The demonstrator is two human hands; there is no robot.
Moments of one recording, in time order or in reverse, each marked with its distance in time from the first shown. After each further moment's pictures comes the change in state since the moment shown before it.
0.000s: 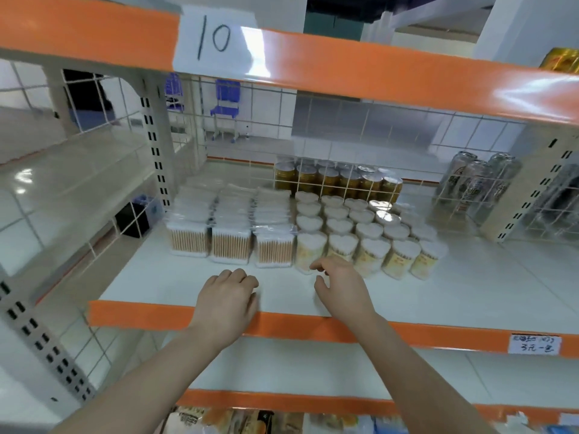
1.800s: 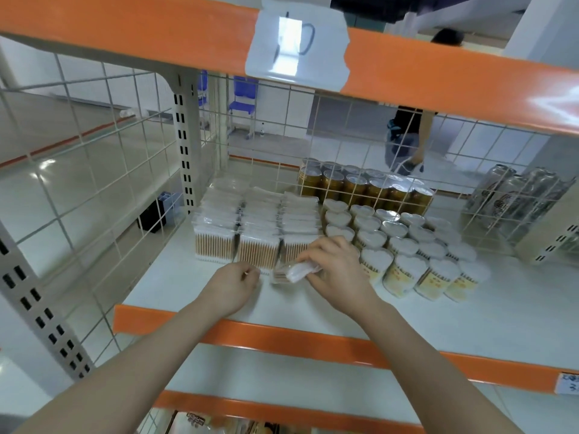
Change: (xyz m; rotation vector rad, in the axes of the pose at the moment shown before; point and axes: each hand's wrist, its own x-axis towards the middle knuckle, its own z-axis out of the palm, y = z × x) left_hand 0.036 -0.055 -0.006 -0.608 -0.294 -0.487; right_hand 0.055 -0.039 0.019 -0.071 0.159 -0.502
